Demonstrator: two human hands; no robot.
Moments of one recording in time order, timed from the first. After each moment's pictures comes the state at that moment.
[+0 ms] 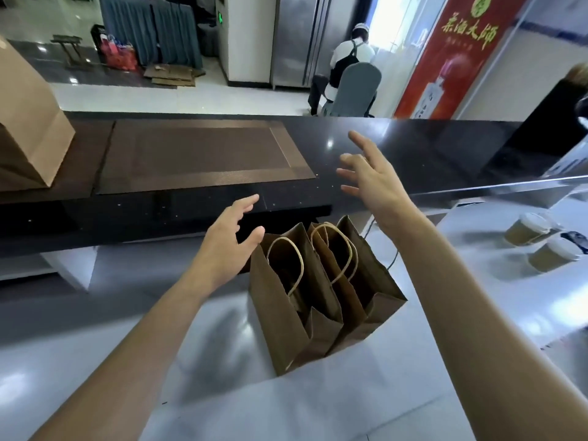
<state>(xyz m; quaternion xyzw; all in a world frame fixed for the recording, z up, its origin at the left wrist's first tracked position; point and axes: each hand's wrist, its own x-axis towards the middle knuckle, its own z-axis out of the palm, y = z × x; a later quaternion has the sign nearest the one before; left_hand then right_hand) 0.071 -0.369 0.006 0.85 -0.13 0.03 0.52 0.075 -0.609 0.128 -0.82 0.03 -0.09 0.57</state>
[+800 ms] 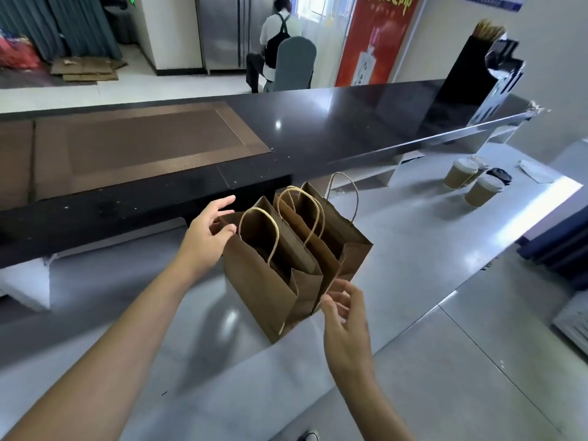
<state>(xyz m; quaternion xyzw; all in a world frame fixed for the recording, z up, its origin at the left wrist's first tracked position) 0.071 -0.369 -0.026 0.80 -0.13 -0.08 0.58 -0.140 -0.540 -0.031 -0.75 0.31 -0.15 0.57</state>
